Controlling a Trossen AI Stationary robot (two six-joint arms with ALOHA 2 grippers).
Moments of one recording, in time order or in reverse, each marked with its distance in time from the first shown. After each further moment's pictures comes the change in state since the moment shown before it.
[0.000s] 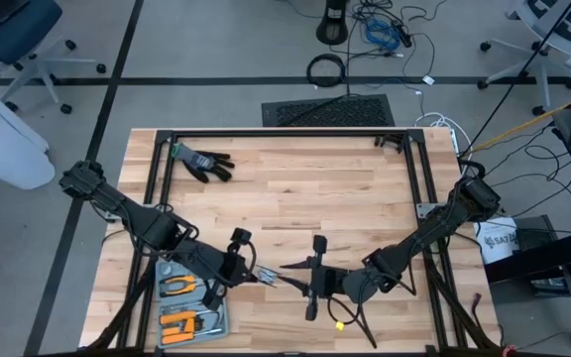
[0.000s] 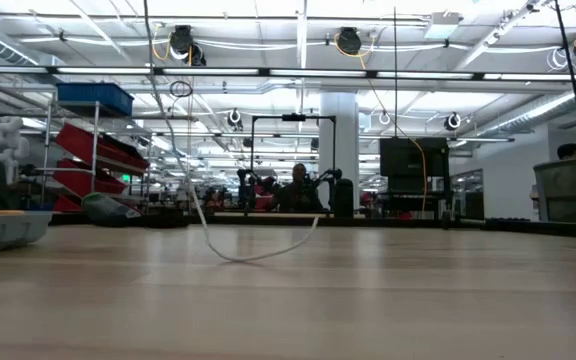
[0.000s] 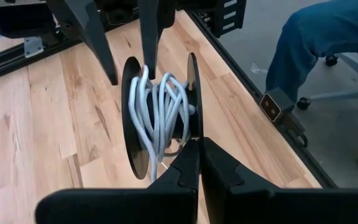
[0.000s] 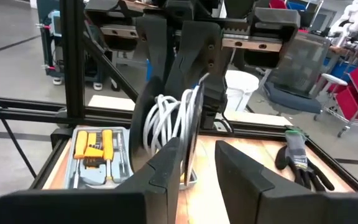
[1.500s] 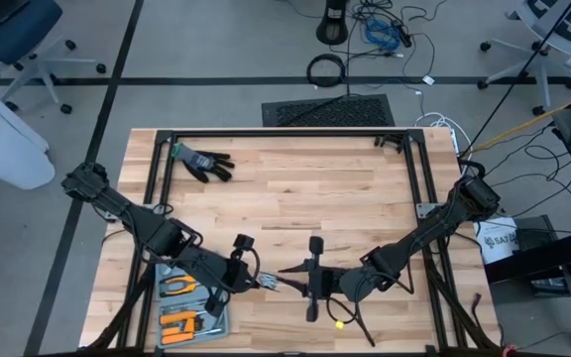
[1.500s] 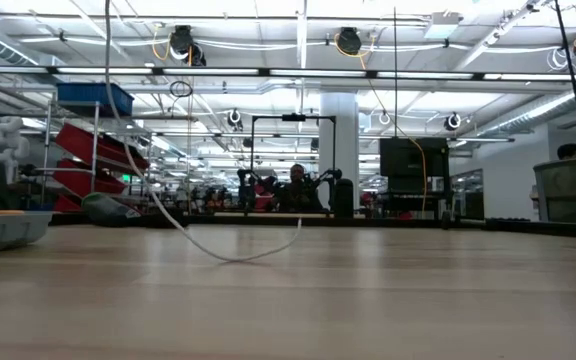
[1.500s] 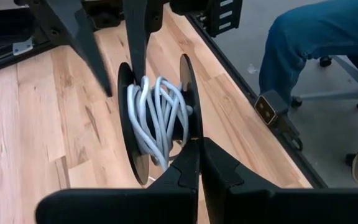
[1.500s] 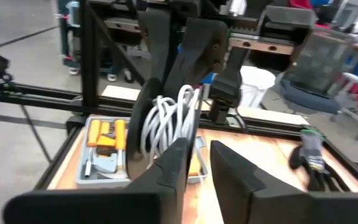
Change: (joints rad) left arm -0.024 0.037 -0.001 0.035 -0.004 -0.025; right arm -0.016 0.000 0.000 -0.037 -0.067 -0.001
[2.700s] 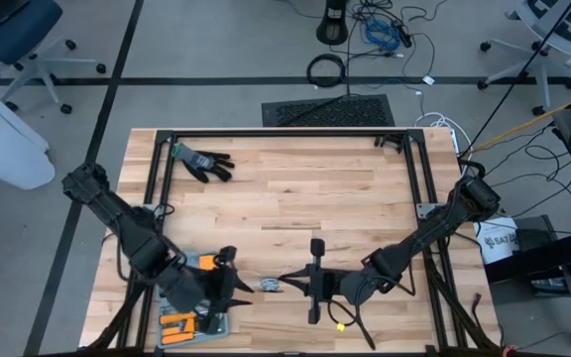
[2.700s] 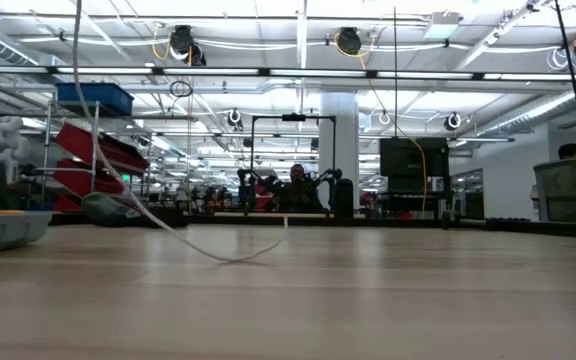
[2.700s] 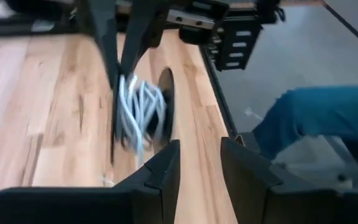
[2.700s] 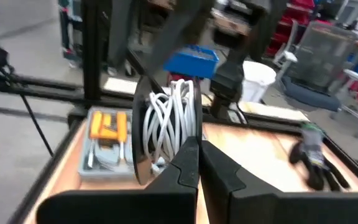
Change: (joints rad) left arm -0.147 0.000 0.000 0.065 -0.205 -0.368; right arm 0.015 -0.001 0.000 -0.021 -0.013 0.008
